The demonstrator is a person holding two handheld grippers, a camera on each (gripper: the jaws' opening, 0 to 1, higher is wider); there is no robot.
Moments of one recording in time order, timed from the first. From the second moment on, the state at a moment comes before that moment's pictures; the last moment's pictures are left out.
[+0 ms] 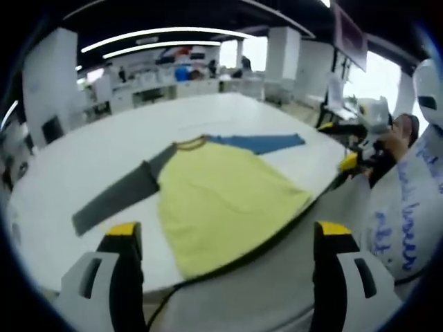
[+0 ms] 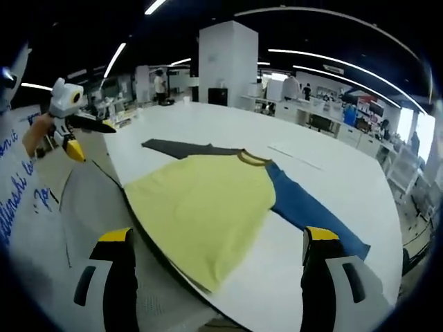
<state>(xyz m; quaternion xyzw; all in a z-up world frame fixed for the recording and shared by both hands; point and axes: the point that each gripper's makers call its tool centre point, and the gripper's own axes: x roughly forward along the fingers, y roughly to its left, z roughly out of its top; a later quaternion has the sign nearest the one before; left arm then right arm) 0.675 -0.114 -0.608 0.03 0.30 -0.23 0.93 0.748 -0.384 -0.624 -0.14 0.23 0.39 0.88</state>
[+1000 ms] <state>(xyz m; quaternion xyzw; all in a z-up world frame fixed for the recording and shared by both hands) 0.672 -0.108 -0.593 0.02 0.28 -0.24 0.93 0.818 -0.460 -0.625 -0.17 0.23 0.28 0.92</state>
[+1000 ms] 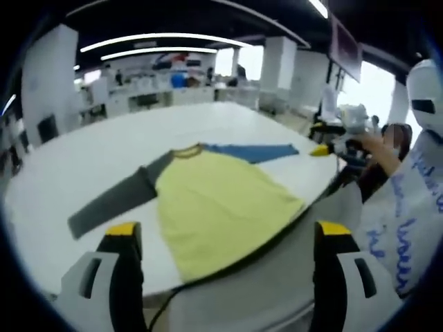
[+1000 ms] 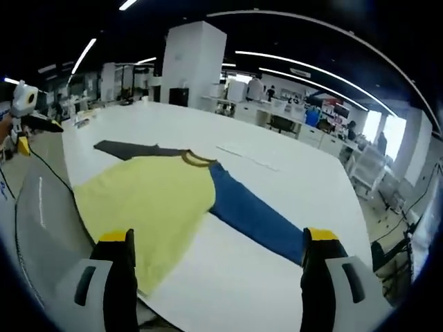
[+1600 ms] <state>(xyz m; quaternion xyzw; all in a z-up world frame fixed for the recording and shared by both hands) 0.674 -0.093 -0.587 0.03 0.29 -0.20 0.94 0.895 -0.532 -0.678 -0.12 0.26 0.22 0.93</state>
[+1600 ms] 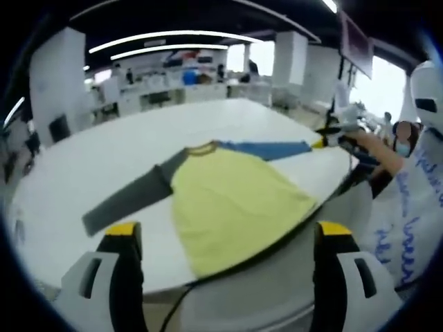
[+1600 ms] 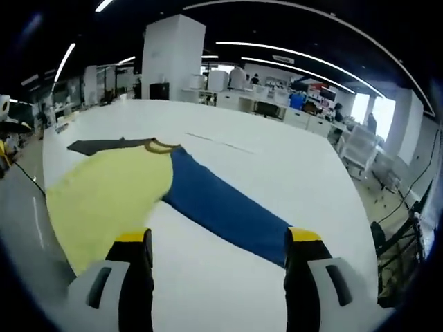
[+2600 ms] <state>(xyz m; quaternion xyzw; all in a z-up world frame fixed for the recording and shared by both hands) 0.682 -0.096 -0.575 0.04 0.30 -0.20 0.93 0.966 -0.631 -0.742 -0.05 0.29 0.10 0.95</state>
